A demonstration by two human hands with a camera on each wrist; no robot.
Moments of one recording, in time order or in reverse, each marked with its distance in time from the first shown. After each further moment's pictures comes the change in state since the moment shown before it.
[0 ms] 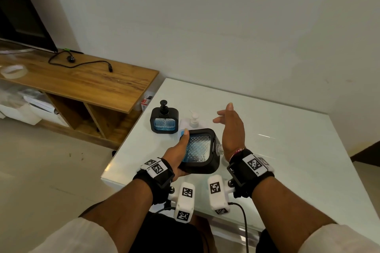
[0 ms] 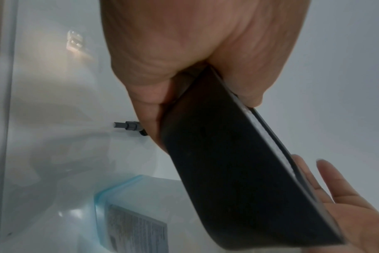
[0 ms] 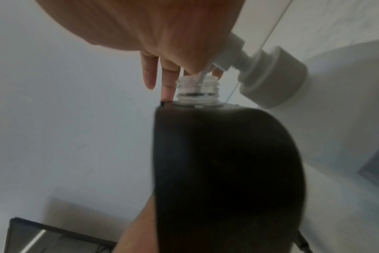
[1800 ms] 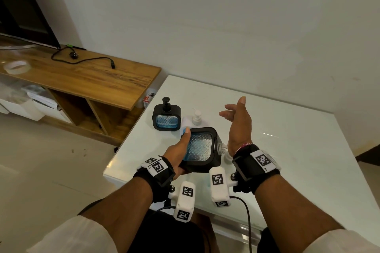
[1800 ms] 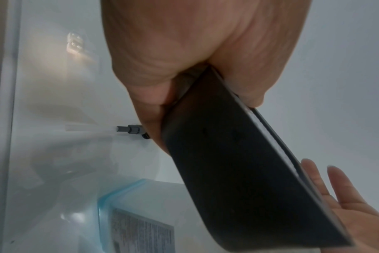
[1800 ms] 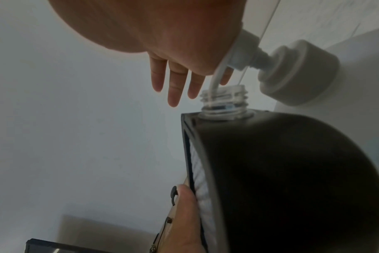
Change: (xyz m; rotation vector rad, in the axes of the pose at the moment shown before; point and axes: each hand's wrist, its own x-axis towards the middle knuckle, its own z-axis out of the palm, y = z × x) left_hand 0.007 -0.002 -0.006 -0.005 0.013 0.009; right_hand 0.008 -0.012 0.000 0.123 0.060 0.128
